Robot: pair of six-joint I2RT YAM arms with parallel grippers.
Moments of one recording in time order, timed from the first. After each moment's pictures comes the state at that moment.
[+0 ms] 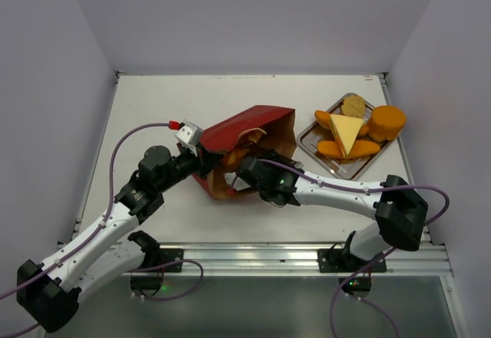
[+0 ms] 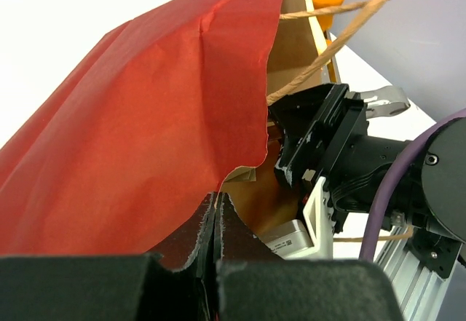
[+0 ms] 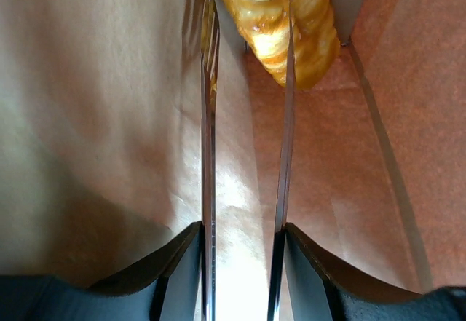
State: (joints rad) left arm -0.59 0.81 0.61 0.03 0.21 -0.26; right arm 1.09 1.52 1.01 -0.41 0.72 -1.04
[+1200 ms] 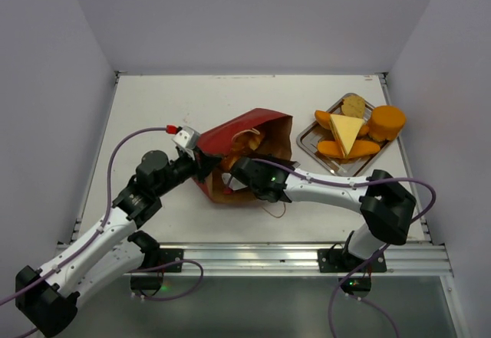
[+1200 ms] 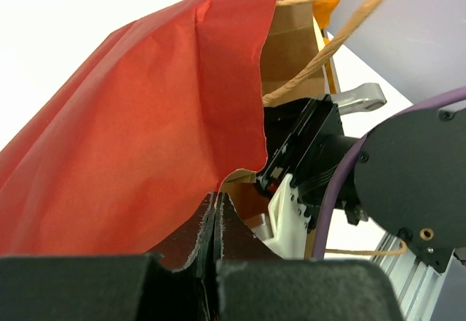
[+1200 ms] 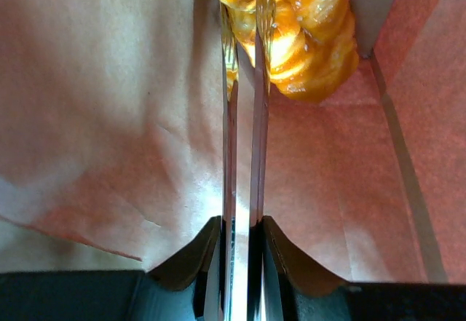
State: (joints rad) left arm -0.59 0.76 0.57 0.03 0.22 -0.27; right arm 1.08 1.61 1.05 -0.44 0.71 -1.02
